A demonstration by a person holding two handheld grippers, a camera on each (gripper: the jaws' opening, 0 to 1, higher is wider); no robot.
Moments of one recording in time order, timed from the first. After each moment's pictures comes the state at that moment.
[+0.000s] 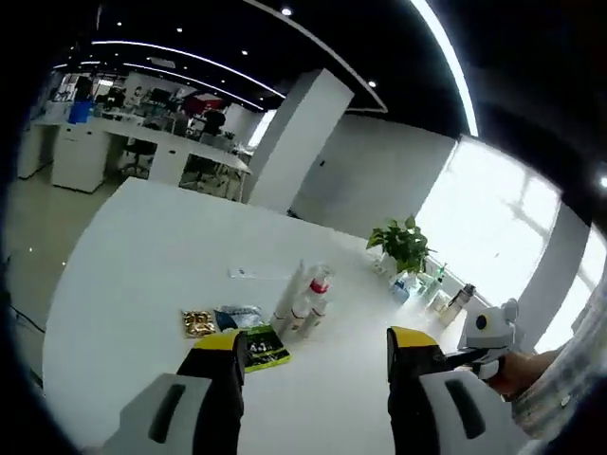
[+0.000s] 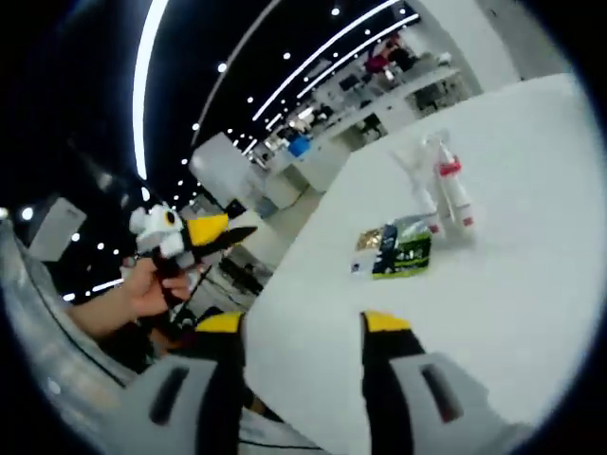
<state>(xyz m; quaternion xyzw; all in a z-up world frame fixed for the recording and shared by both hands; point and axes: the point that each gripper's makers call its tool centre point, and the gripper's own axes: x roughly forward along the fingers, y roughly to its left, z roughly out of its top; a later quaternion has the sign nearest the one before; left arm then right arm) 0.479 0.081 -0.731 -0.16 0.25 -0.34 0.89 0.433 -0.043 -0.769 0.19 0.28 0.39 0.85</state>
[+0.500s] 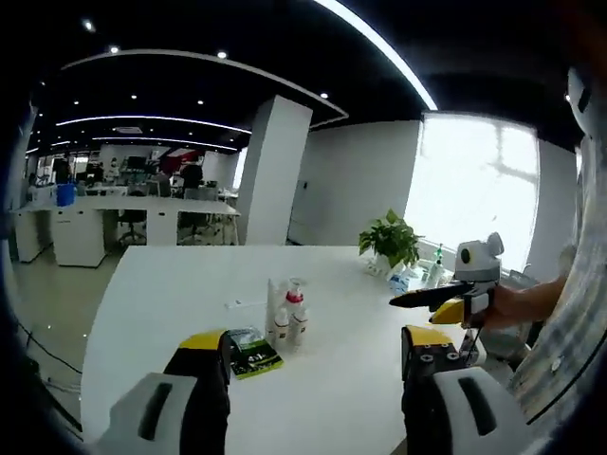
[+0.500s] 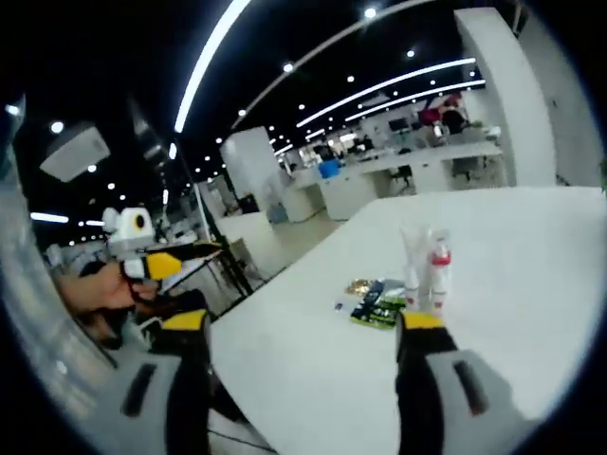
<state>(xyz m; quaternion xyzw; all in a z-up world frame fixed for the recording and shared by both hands) 0.389 0.073 -0.679 -0.11 0.12 -0.32 0.93 0.414 -0.098 -0.705 0.10 0.18 0.42 0.88</state>
